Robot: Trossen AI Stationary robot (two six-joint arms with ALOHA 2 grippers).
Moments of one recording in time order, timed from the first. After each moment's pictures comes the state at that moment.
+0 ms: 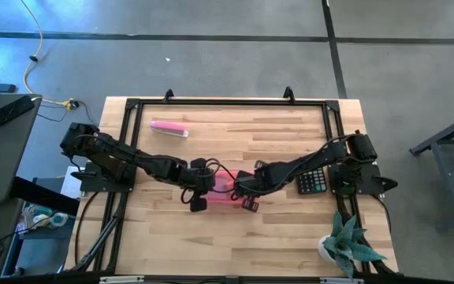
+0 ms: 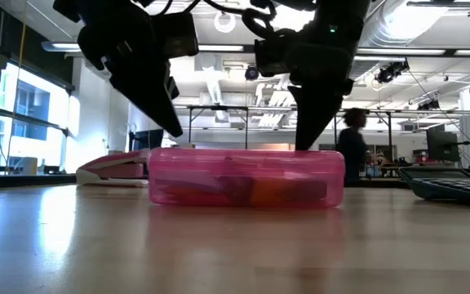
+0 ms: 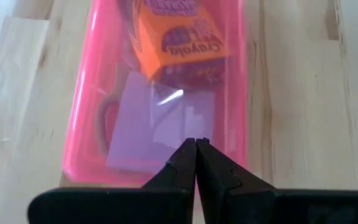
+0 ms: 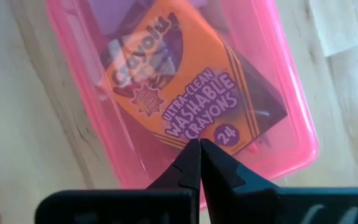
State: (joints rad) left arm -0.09 1.56 0.91 -0.33 -0.12 -0.25; right arm 0.23 1.86 1.33 -0.78 0.21 0.51
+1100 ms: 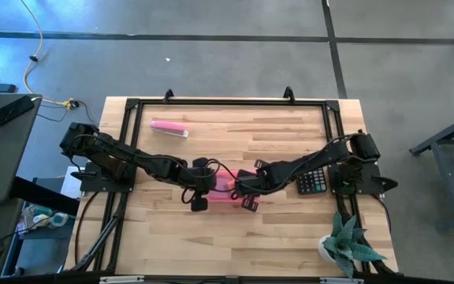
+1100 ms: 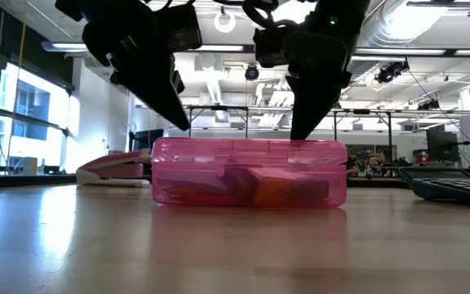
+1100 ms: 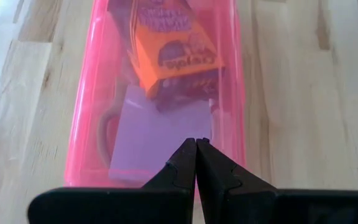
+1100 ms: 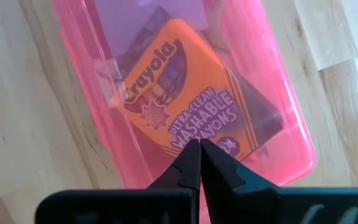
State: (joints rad) left arm -0.09 1.56 0.92 -0.30 -0.13 -0.21; right arm 0.23 1.83 1.33 -0.76 0.23 0.52
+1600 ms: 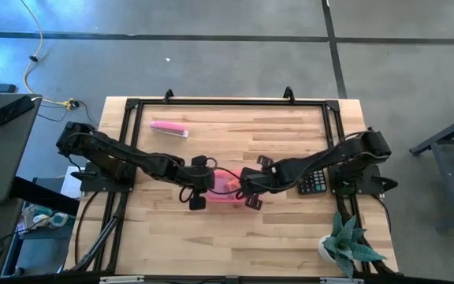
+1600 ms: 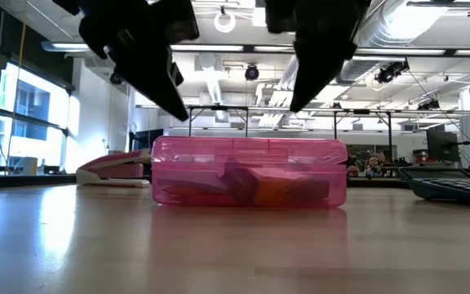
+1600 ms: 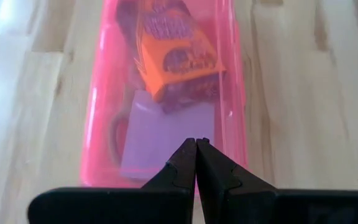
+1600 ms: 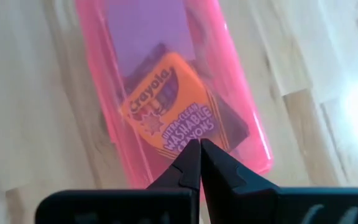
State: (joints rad) left arm -0.09 1.53 0.92 -0.32 -0.14 -0.17; right arm 0.26 1.74 1.33 -0.78 0.31 0.47
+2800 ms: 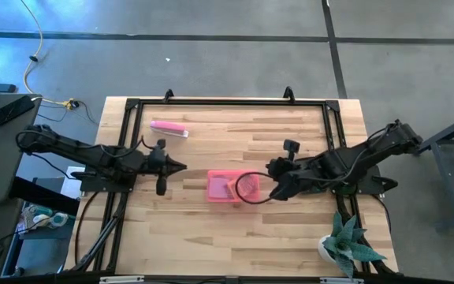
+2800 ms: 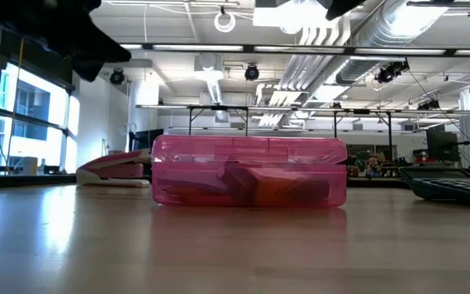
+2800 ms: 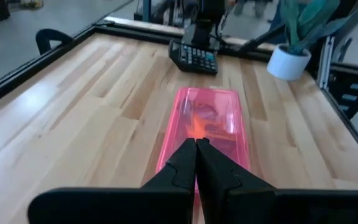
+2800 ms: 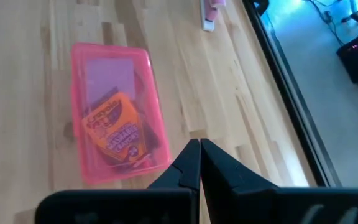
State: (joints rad) left arm -0.11 0.68 0.40 -0.07 -0.32 -0.24; right arm 0.41 1.38 1.33 -0.95 0.64 0.31
